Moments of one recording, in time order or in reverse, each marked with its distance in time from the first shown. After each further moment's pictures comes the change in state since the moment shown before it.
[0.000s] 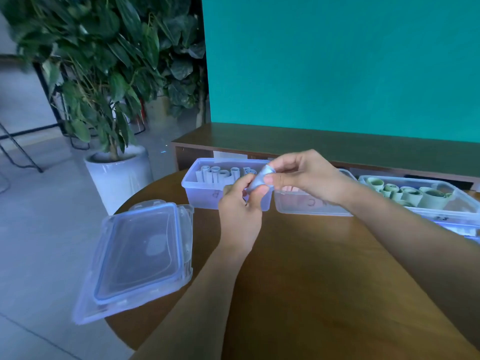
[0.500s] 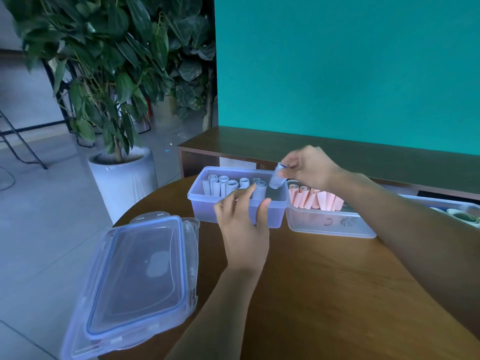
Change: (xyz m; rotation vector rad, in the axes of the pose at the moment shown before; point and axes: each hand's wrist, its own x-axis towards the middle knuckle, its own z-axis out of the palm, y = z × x) left_hand 0.015 -0.034 0.012 0.247 0.234 0.122; right_hand 0.098 0.039 -0.022 -0.645 0.104 0.123
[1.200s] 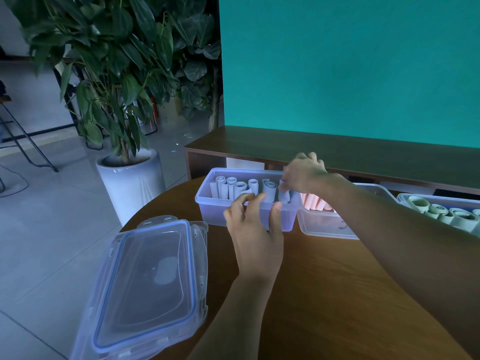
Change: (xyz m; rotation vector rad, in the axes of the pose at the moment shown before) left_hand -0.002 -0.003 0.003 0.034 -0.013 -0.017; right_hand 0.040 -0.008 0.046 -0.584 -0.164 0.191
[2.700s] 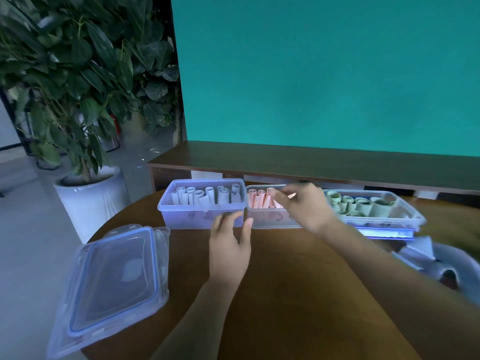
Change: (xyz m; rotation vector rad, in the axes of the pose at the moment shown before) left_hand -0.042 0.026 -0.009 -0.079 -0.172 0.111; right_hand -0.184 0.066 -0.018 0.725 0.368 0.006
